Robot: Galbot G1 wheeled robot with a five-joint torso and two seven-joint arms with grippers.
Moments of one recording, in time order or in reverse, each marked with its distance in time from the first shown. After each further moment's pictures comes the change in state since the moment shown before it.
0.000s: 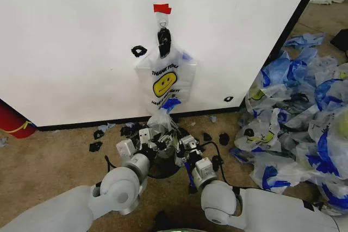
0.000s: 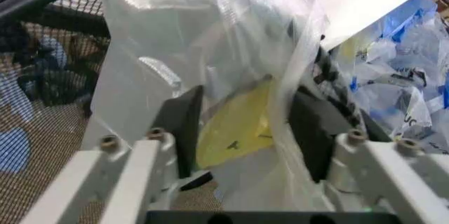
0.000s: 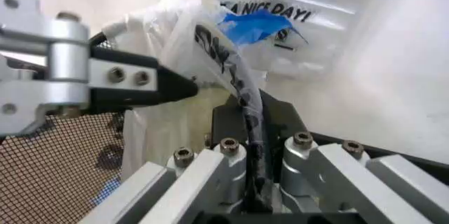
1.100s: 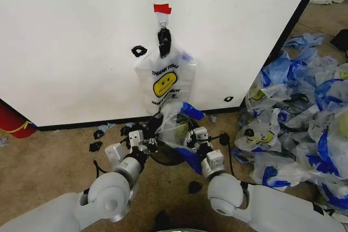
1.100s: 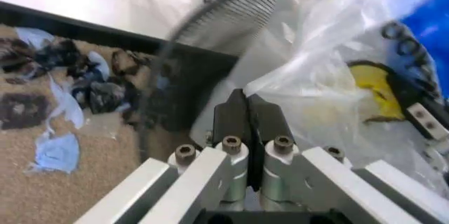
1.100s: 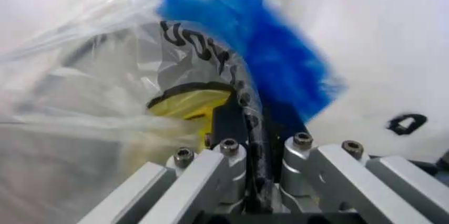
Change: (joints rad) left arm 0.106 0.085 -0.109 -0.066 0.025 -0.007 -0.018; right arm -0.124 -0.044 0.211 0.014 -0.008 0.033 -0.017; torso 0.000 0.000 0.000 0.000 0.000
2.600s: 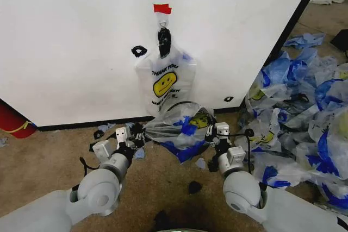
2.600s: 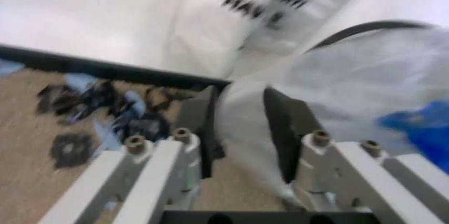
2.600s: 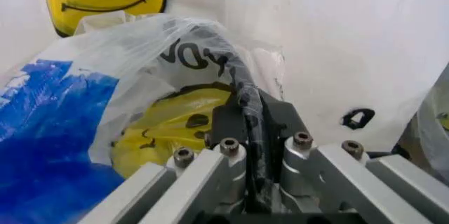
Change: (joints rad) left arm 0.029 0.050 -0.065 -0.001 0.061 -0.011 0.014; right arm -0.145 -0.031 0.206 0.027 0.007 0.033 -0.040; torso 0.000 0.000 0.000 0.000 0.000
